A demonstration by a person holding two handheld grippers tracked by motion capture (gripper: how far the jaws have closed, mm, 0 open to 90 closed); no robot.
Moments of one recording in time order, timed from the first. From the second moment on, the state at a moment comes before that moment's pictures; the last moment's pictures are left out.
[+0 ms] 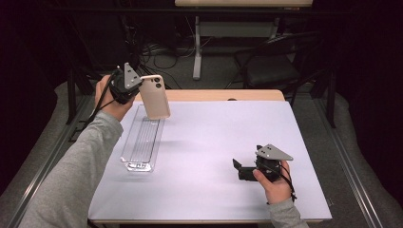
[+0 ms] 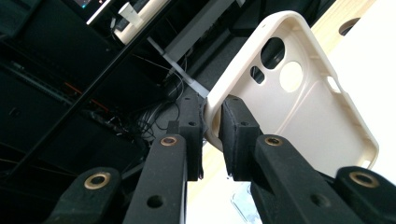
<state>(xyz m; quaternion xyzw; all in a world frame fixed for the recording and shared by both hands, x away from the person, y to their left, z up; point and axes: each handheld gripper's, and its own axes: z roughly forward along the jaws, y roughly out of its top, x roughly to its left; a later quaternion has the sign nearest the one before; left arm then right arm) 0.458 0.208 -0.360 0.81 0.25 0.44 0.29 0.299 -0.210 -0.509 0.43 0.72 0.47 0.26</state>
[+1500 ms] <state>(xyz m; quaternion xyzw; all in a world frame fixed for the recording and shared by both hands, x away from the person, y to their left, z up) 0.496 0.230 -0.408 0.79 0.20 0.52 0.25 0.288 -0.218 -0.518 0.45 0.72 0.45 0.27</state>
